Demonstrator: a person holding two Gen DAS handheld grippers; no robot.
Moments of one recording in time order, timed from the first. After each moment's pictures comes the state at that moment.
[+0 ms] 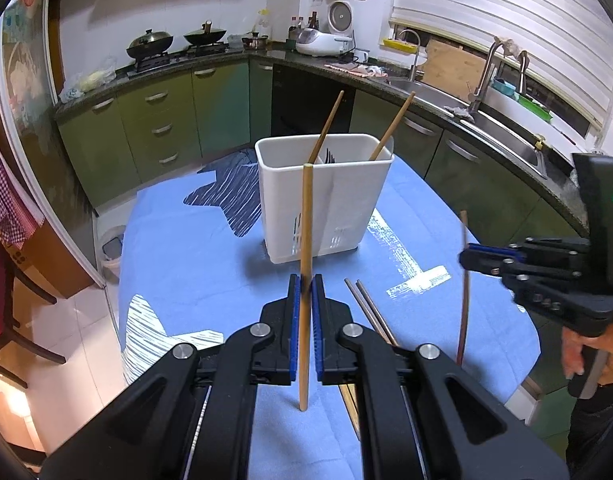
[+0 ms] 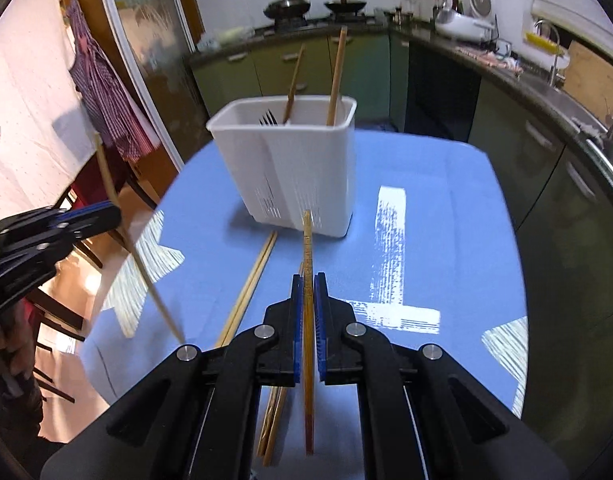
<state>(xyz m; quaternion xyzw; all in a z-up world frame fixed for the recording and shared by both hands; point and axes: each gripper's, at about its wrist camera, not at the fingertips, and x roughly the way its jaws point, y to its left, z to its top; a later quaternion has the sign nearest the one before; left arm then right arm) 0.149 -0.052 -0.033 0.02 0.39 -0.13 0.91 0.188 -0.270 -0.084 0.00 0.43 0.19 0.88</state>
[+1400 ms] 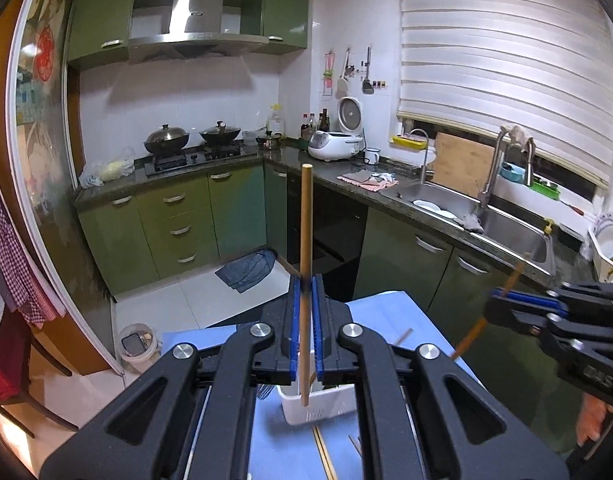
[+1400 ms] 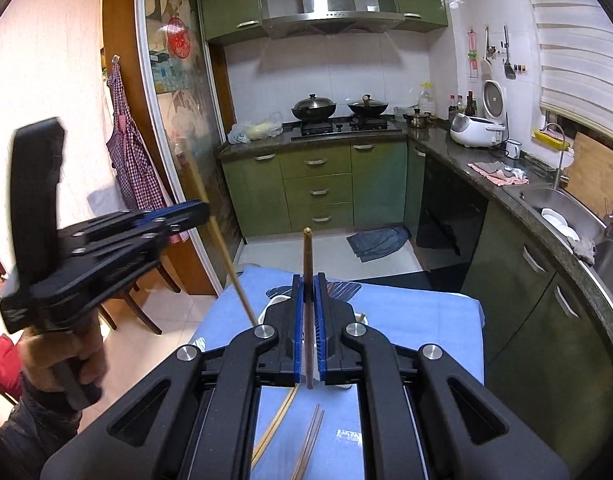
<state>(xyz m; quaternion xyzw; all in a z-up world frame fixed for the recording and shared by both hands) 0.233 -0.073 0.120 0.02 0.24 -0.10 0.96 0.221 -0.270 0.122 0.01 0.29 0.23 0.93</state>
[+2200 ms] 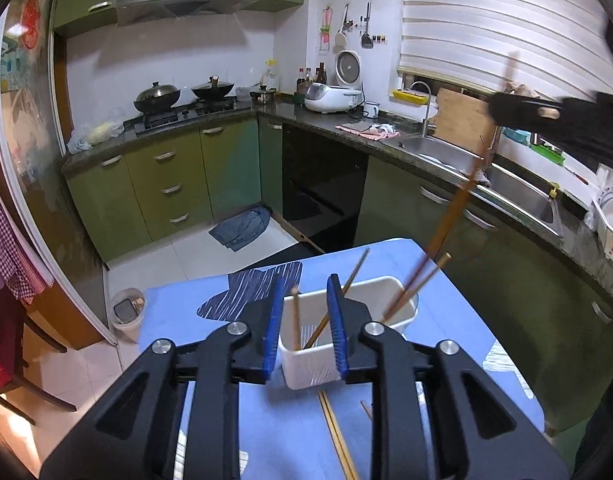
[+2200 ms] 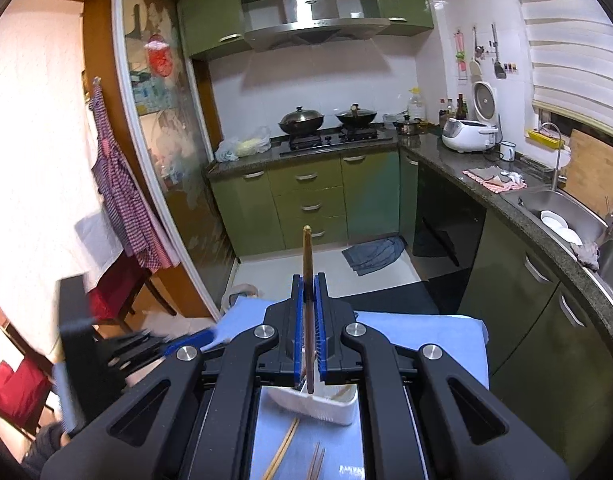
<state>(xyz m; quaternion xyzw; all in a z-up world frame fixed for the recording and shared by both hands) 0.238 -0.063 0.046 0.03 0.31 -0.11 0.94 0.284 -0.259 0.132 0.04 0.27 0.21 0.94</state>
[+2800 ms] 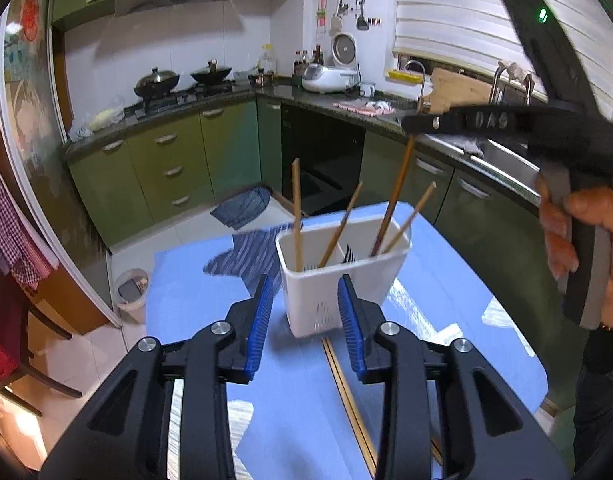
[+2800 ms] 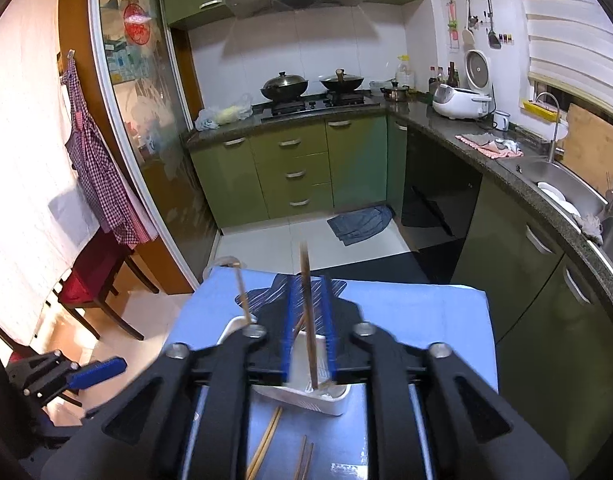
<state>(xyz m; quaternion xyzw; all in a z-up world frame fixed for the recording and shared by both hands) 0.188 -0.054 0.019 0.04 0.35 -0.12 0.93 0.325 -0.239 0.060 0.02 0.32 0.18 0.93</state>
